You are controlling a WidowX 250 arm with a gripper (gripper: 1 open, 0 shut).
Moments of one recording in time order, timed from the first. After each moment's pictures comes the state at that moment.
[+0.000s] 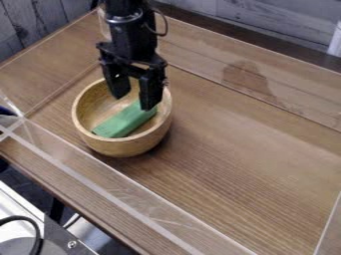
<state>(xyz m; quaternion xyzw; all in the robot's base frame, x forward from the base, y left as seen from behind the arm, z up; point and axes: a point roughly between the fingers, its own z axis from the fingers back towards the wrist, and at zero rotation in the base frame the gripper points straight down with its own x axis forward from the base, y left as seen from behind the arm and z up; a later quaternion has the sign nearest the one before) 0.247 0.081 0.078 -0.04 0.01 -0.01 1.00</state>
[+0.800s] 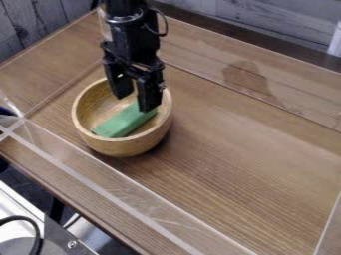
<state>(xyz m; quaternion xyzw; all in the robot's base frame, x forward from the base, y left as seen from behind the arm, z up) 0.243 0.083 0.076 -0.05 0.01 -0.05 1.00</state>
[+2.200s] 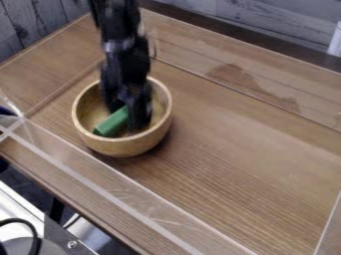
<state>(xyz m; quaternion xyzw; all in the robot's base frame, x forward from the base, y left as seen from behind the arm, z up) 0.235 0.094 0.028 -0.08 0.06 -0.07 0.99</state>
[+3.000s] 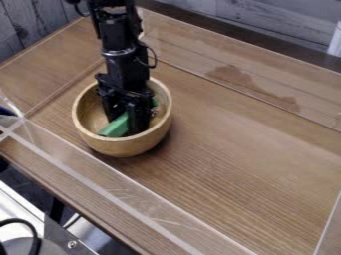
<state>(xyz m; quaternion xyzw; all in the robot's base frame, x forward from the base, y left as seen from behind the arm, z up) 0.240 0.085 0.029 -0.07 0.07 -0.04 0.99</state>
